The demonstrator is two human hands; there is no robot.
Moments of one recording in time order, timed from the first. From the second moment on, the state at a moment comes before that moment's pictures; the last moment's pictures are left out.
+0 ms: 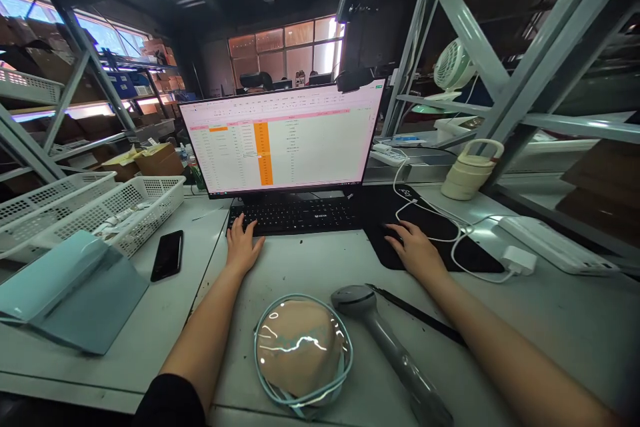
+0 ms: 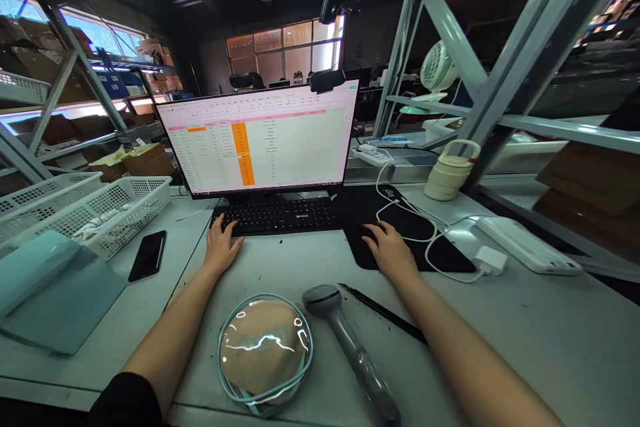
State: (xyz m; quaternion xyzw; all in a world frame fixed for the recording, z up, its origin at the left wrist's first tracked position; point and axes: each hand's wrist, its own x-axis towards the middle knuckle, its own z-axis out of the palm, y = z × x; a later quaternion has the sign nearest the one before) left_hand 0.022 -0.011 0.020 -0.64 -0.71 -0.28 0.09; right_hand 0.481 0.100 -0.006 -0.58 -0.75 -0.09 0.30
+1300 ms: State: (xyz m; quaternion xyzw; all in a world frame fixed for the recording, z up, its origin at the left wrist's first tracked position) left_hand 0.022 -0.012 0.020 -0.63 -0.71 -0.29 0.09; right_hand 0.475 0.088 0.004 -0.58 -0.75 -0.13 0.30
